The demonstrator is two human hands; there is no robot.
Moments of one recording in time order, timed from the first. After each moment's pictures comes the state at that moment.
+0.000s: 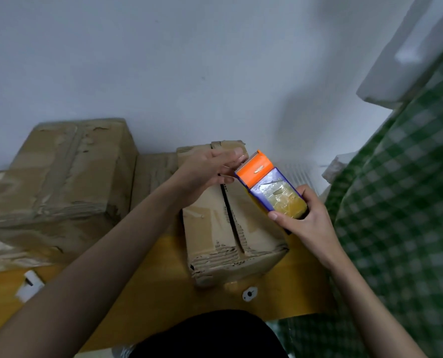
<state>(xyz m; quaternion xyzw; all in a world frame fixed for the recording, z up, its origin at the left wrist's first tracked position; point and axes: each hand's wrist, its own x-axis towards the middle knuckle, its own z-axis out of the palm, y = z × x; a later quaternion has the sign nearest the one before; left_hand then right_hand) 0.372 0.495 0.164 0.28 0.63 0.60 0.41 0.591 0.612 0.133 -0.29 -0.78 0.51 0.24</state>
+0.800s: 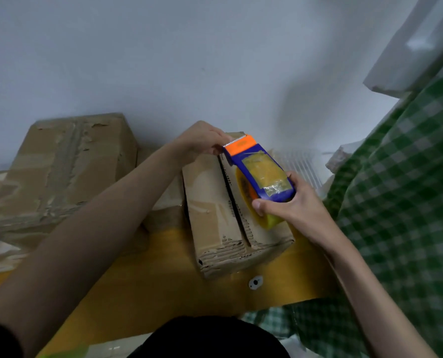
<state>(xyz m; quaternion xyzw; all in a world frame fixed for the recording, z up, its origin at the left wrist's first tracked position) 0.299 0.536 0.169 0.30 0.75 0.46 0.36 0.564 0.595 0.163 -0.29 -0.76 0.57 0.14</state>
